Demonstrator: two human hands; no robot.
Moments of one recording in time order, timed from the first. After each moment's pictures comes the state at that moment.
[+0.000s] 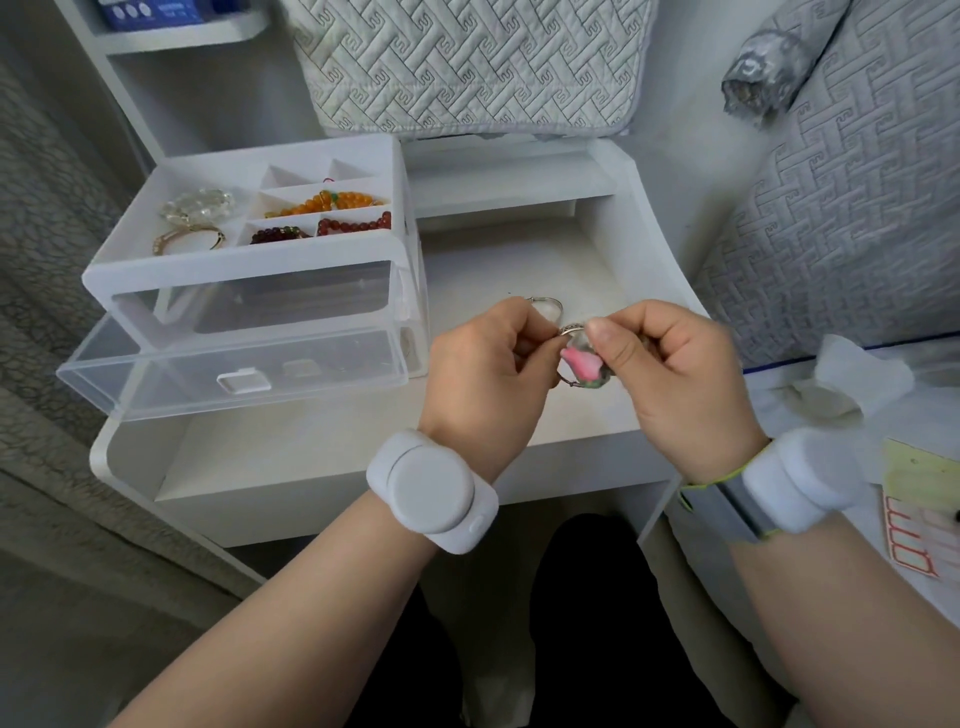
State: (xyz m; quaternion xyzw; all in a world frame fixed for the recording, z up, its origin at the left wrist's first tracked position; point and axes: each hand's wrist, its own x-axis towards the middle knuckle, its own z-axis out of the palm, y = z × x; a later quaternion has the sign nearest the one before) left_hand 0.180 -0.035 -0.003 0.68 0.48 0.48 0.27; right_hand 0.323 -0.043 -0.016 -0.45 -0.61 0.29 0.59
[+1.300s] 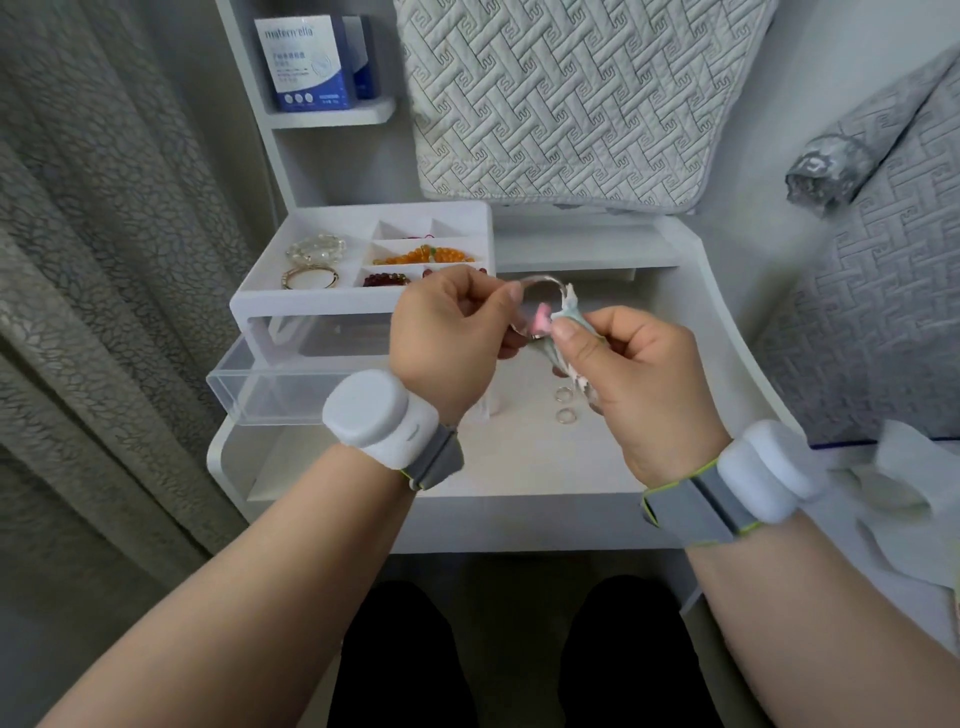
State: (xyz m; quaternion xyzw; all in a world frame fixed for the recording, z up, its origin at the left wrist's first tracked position) left_hand 0.111 -0.016 0.052 0.56 0.50 0.59 0.30; right_hand 0.249 -0.031 0.025 -0.40 -0.58 0.38 0.60
